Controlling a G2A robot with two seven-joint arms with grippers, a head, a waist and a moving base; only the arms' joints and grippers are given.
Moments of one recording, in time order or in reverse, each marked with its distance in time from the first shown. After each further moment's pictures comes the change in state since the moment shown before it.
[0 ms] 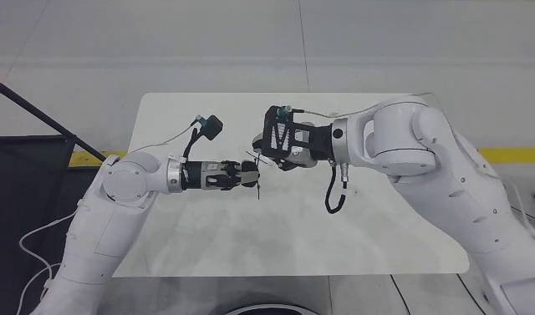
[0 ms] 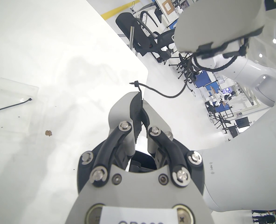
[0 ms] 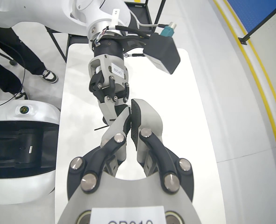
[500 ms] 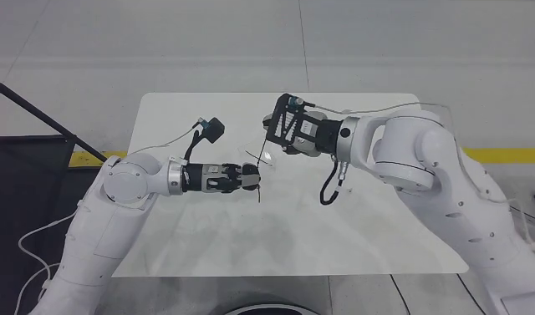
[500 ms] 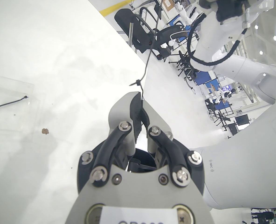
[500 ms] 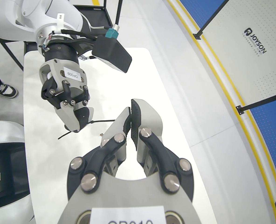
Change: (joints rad) left arm 0.002 0.014 0.016 -0.010 -0.007 -0.001 0.002; right arm -0.091 0.010 0.064 -0.088 -0.259 0.164 -0.077
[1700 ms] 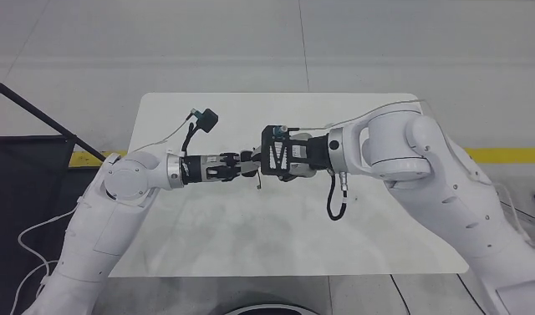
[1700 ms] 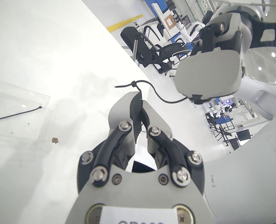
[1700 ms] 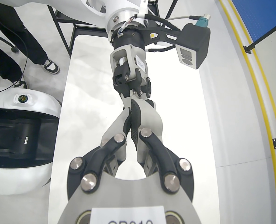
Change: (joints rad) left arm -0.027 0.016 0.025 0.033 0.009 0.002 0.122; right arm 0.063 -0.023 -0.066 0.090 0.234 -0.259 0.104
